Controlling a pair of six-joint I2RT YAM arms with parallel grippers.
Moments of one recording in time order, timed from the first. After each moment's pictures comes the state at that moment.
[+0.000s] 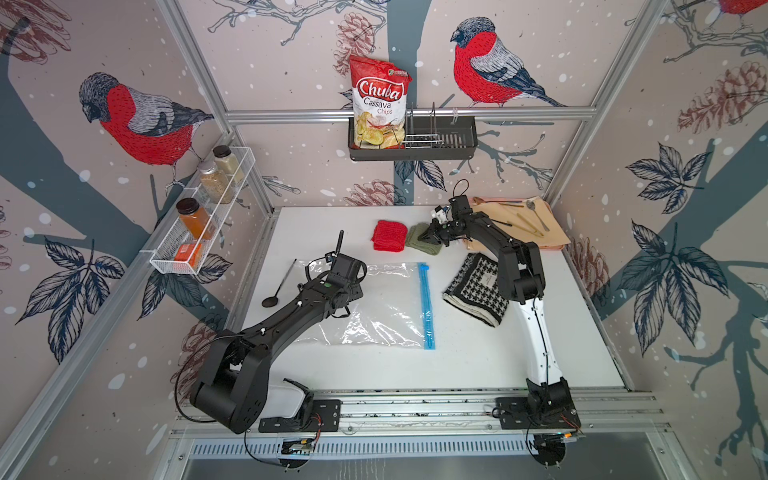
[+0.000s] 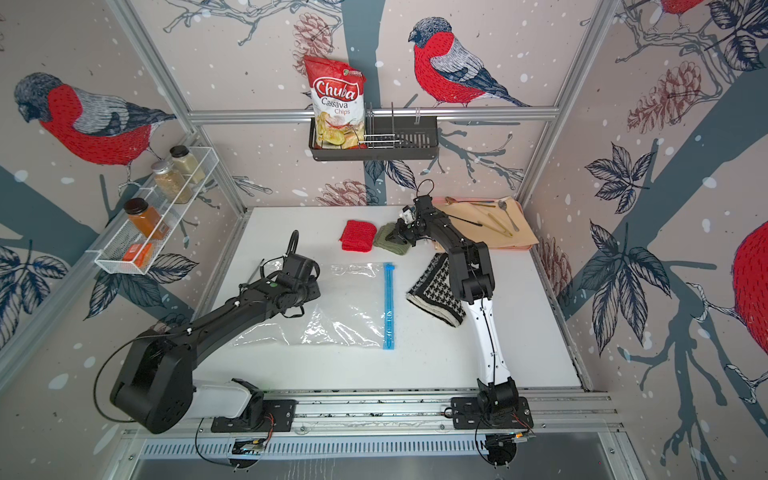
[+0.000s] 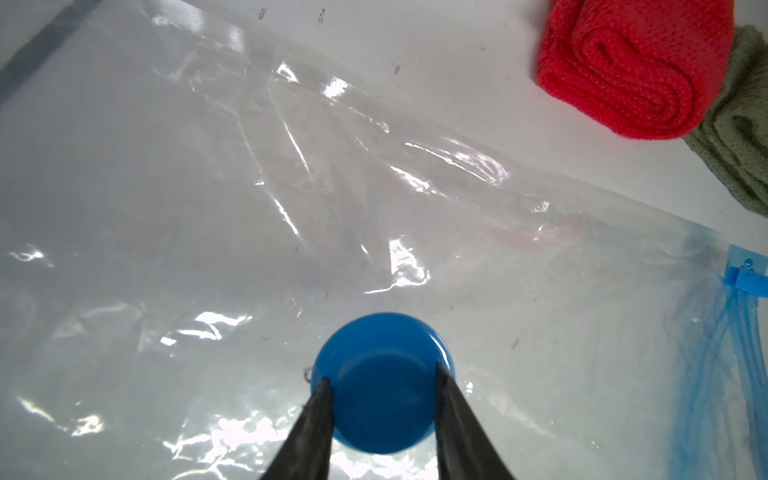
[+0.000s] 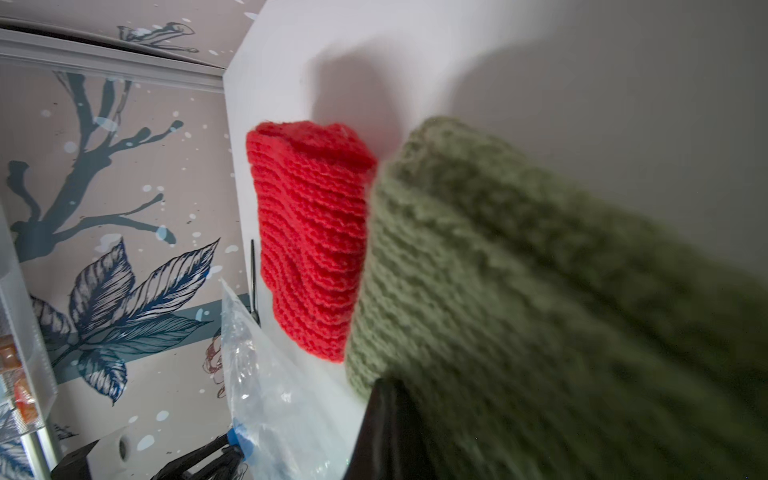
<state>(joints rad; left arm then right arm) -0.44 1.37 0.83 -0.47 -0.25 -0.71 0.33 2.53 2.15 -0.60 -0.77 0.53</state>
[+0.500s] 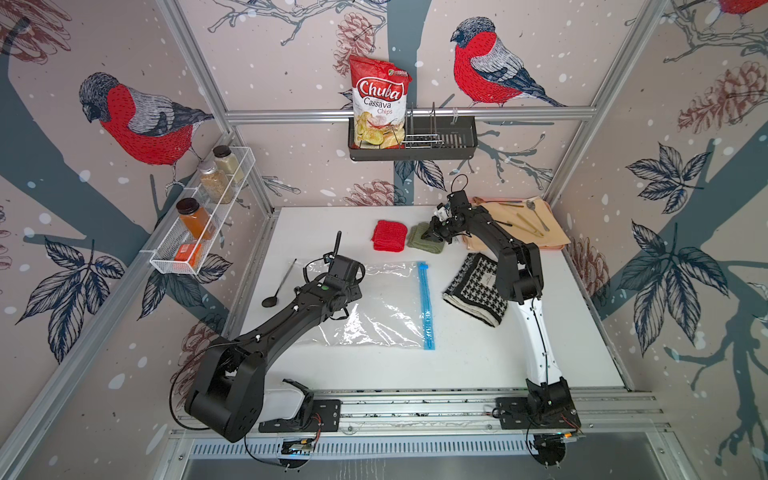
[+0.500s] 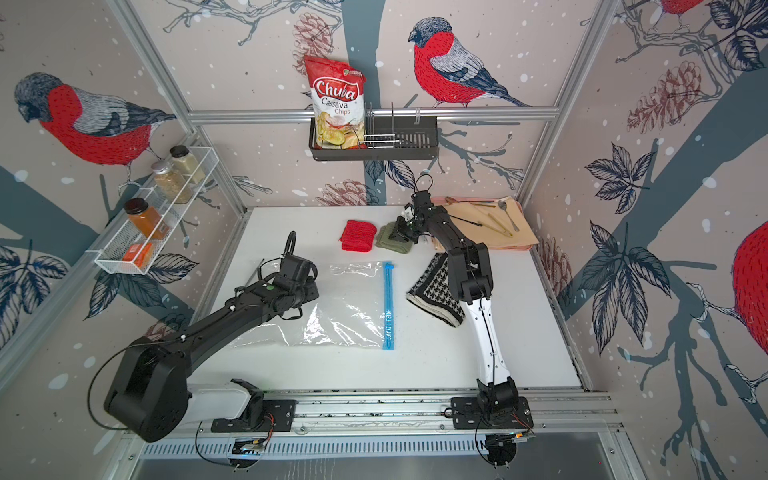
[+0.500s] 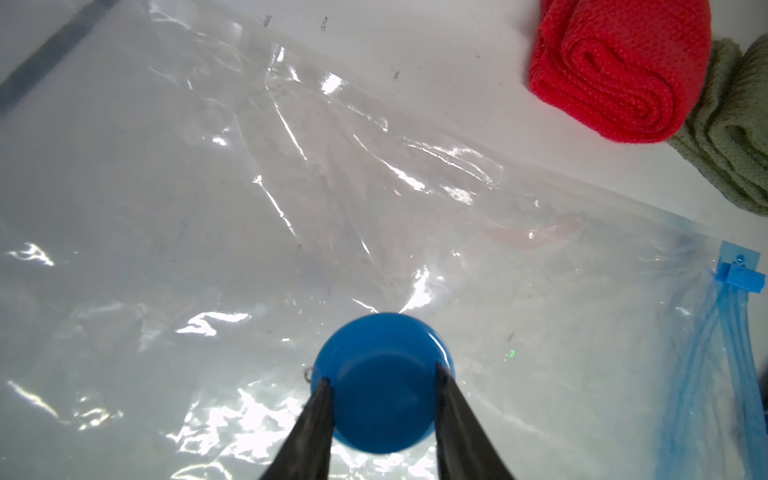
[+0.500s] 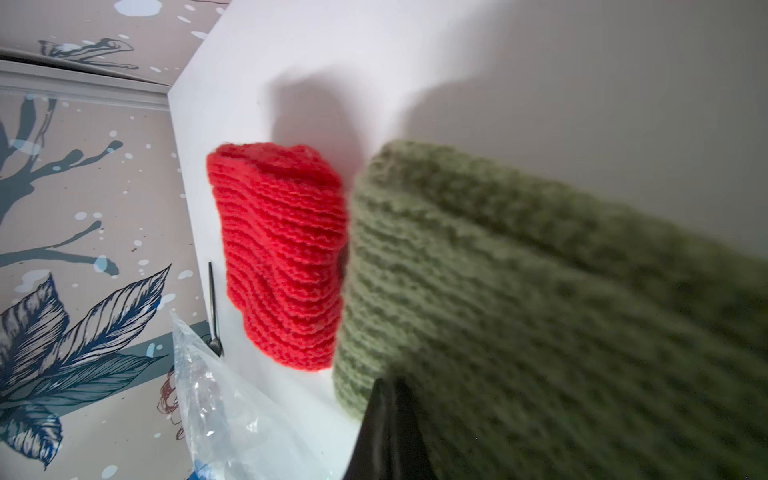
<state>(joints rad) -0.44 1.32 0.80 -0.47 -0.25 -0.71 0.35 2.54 2.25 -0.73 -0.67 0.52</state>
